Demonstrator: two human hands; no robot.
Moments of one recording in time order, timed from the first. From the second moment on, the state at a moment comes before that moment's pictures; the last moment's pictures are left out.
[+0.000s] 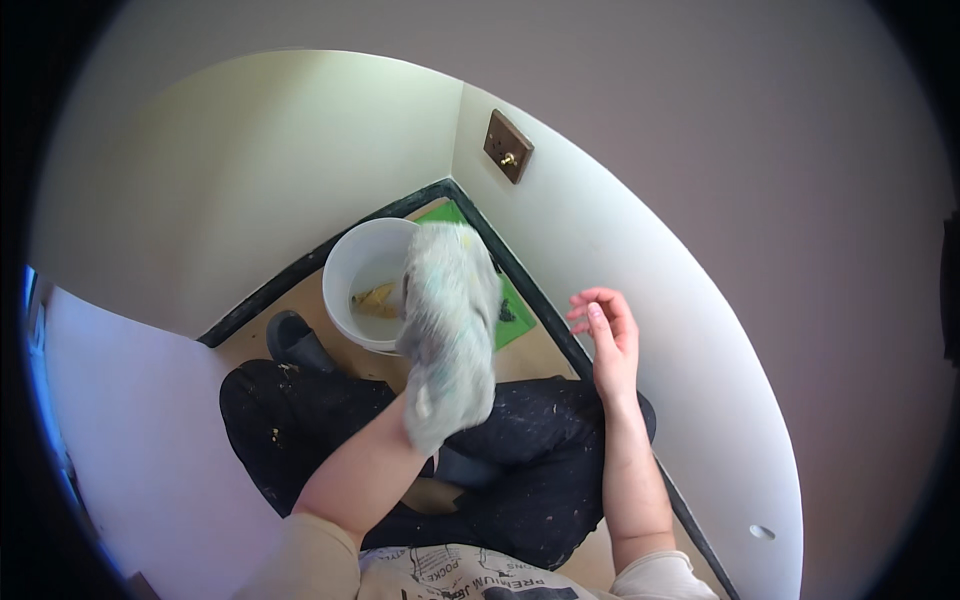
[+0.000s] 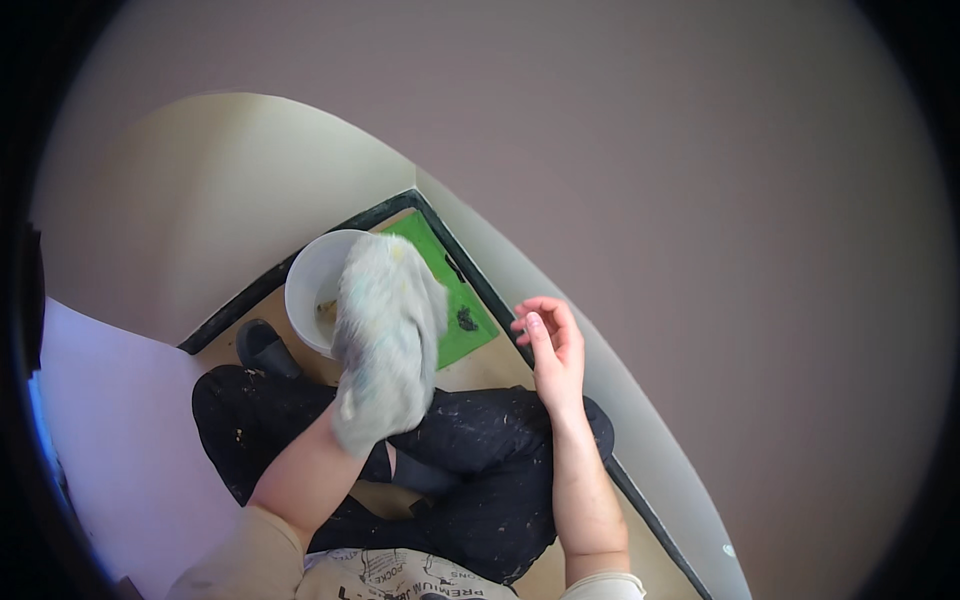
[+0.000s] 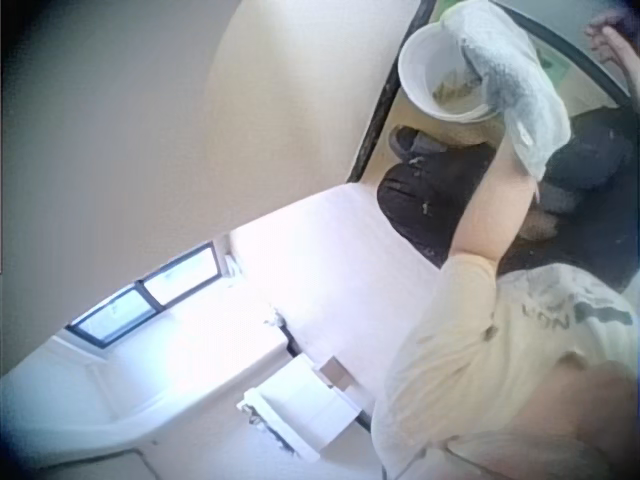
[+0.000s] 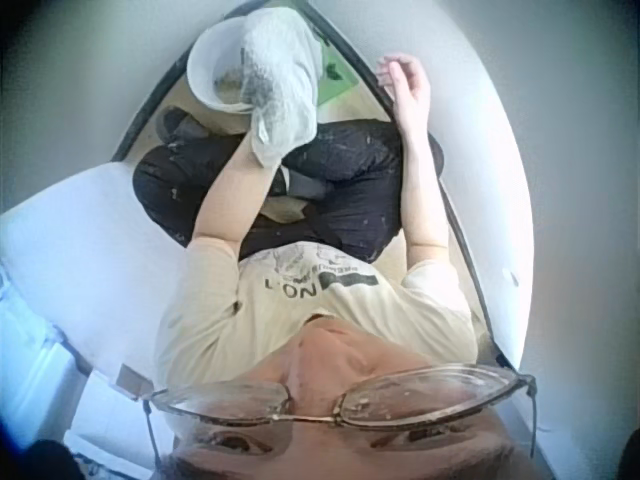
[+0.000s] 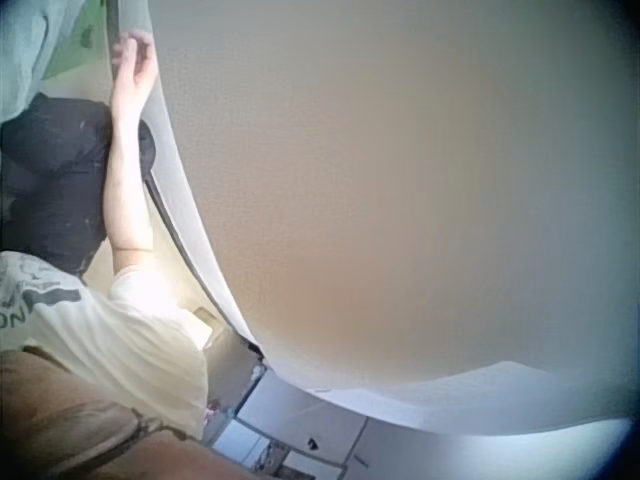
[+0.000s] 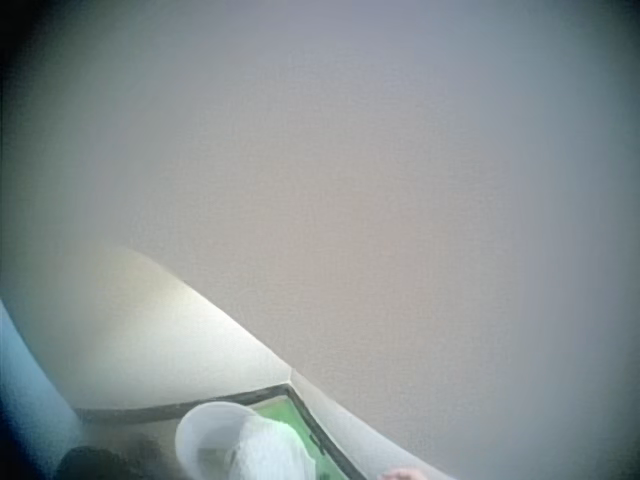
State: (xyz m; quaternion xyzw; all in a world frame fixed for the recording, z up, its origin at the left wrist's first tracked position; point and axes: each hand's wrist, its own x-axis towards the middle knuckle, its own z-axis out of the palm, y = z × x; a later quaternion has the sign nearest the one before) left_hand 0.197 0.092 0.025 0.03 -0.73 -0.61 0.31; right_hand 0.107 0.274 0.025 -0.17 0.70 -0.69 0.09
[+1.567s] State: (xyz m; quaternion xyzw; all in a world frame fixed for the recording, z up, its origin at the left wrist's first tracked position) left_hand -0.089 0.028 -0.021 0.05 0.51 -0.85 0.11; right_hand 0.102 0.262 0.020 -0.16 0.73 -0.63 0.21
